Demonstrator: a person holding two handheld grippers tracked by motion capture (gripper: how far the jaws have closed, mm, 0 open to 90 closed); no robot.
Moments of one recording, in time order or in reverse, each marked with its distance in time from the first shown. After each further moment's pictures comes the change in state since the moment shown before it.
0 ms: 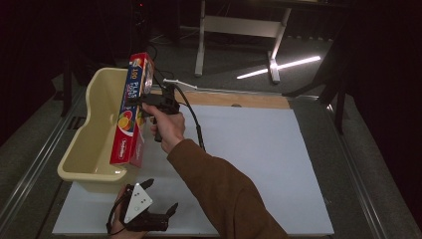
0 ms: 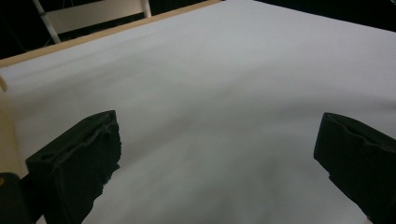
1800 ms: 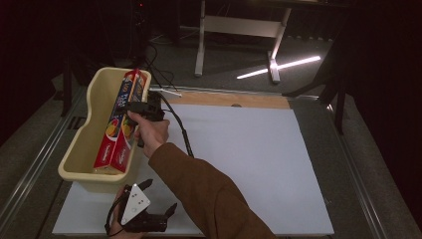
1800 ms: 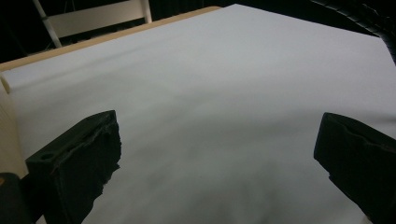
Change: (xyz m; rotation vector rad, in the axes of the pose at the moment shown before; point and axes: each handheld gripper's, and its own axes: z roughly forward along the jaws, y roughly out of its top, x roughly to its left) left arm 0.001 0.000 -0.004 -0.024 -0.002 -0.010; right arm -0.011 -0.012 0.048 0.012 -0.137 0.098
